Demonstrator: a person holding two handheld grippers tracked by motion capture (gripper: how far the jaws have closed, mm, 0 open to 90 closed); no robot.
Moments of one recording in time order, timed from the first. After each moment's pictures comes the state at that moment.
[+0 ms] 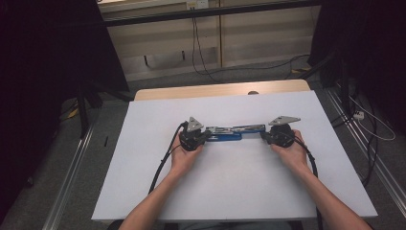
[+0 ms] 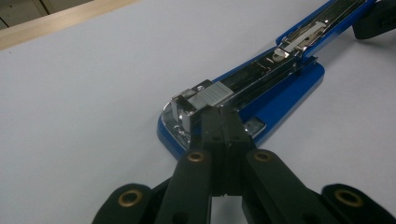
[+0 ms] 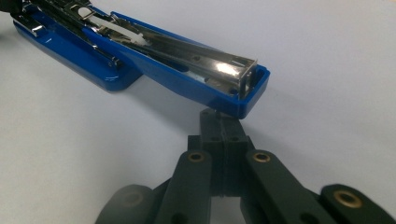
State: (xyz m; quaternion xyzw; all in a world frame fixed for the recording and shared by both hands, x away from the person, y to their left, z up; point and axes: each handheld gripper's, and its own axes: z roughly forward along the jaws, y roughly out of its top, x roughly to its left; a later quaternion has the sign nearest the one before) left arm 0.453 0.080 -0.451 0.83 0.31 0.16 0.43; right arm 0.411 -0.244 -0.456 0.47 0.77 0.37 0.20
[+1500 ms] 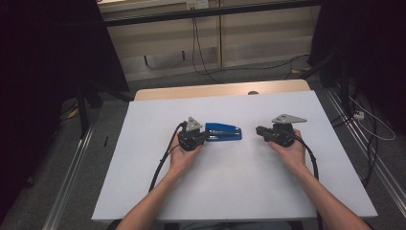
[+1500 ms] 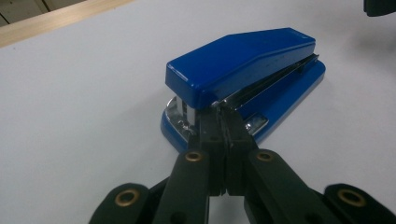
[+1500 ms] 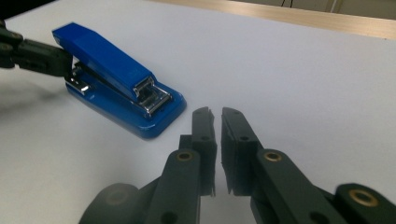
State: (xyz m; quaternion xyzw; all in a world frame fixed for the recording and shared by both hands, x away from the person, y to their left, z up) left arm 0.451 0.083 -0.450 0.83 0.32 0.15 0.43; right arm 0.408 -0.242 -0.448 0.47 0.72 0.46 0.20
